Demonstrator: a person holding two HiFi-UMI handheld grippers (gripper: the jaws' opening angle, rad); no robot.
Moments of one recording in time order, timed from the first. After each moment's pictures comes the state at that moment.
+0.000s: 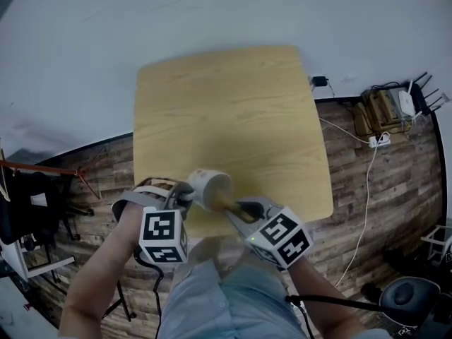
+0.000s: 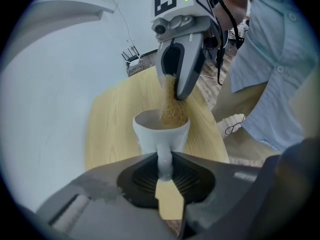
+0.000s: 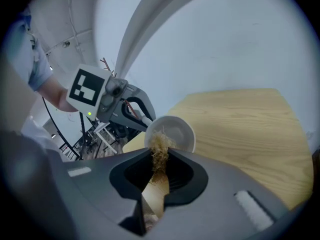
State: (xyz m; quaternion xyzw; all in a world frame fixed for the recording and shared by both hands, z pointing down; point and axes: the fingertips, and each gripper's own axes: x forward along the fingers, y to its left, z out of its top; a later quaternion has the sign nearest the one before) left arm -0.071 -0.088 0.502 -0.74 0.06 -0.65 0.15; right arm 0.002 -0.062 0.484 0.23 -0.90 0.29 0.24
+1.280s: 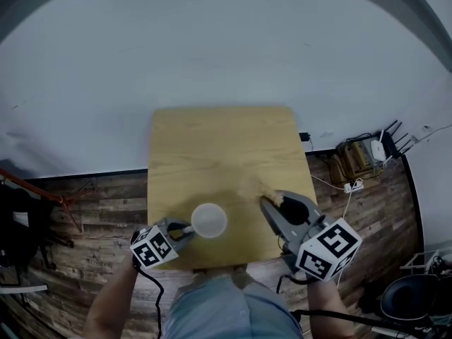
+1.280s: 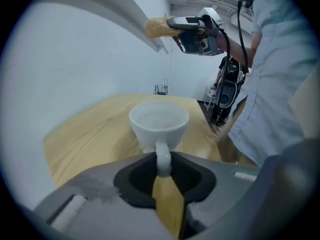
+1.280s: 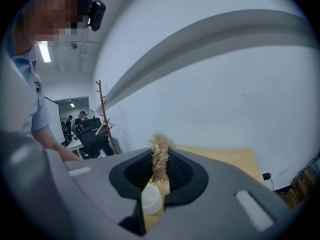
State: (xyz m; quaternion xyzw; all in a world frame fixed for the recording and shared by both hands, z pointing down) left arm -0.138 -0.073 0.558 -0.91 0.13 -0.39 -0.09; right arm 0.013 -0.133 0.301 0.38 -0.91 0.16 0.09
